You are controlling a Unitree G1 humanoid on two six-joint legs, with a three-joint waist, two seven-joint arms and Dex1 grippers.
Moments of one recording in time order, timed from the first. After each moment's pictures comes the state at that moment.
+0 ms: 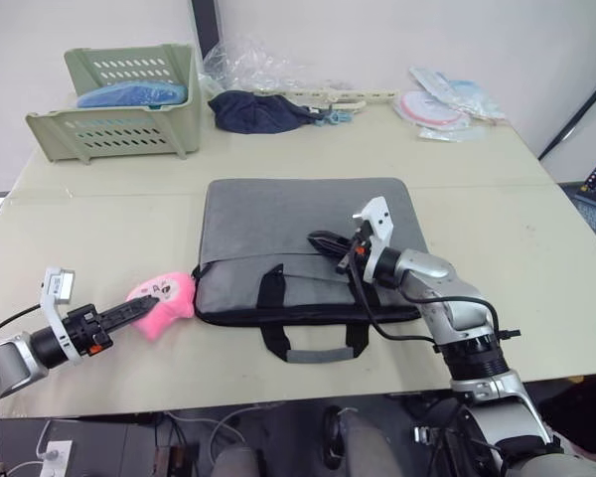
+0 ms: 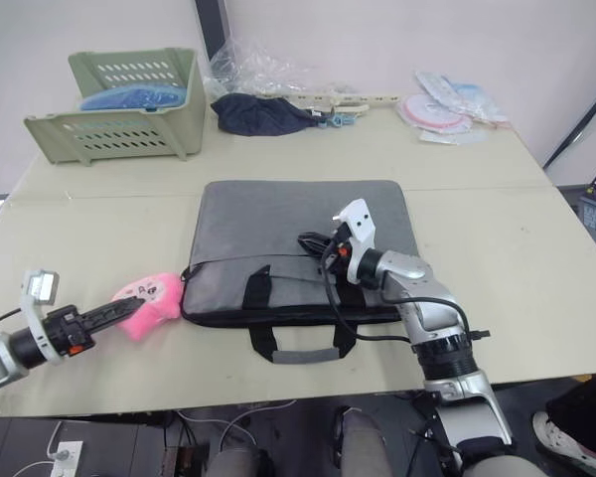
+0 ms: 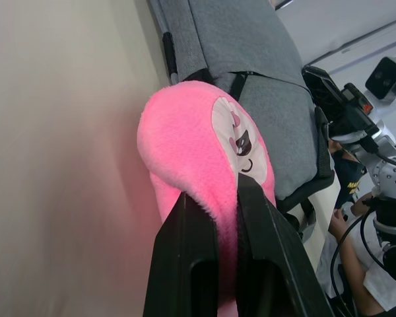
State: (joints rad) left arm -0.04 0.80 0.55 0.07 -0.90 1.16 -0.91; right arm -0.56 -0.29 0.12 0.12 0.37 0.46 0.74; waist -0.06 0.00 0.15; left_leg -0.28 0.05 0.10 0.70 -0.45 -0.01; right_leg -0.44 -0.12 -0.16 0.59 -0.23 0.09
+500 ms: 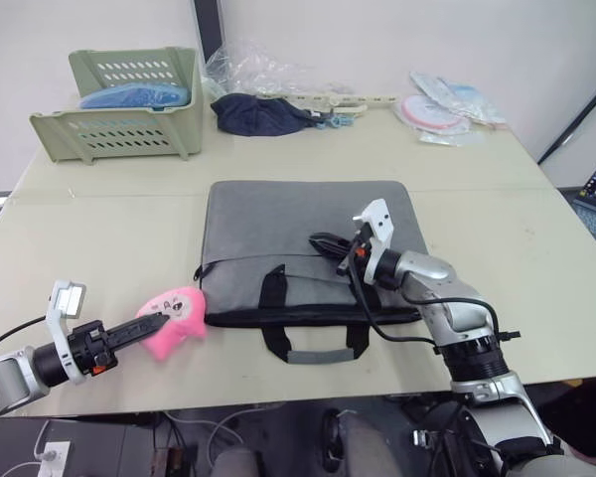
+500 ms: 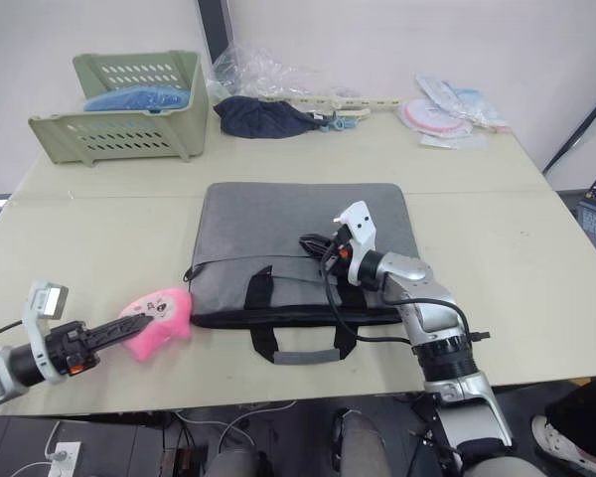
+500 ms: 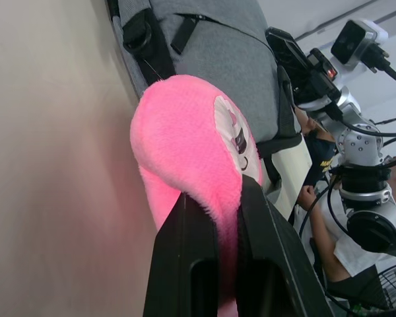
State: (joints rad) left arm 0.09 0.81 0.57 -0.08 -1.00 1.22 -0.92; right arm -0.55 -0.29 0.12 0.12 0.35 0.46 0.74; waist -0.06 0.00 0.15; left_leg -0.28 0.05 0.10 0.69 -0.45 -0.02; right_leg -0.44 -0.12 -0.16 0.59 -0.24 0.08
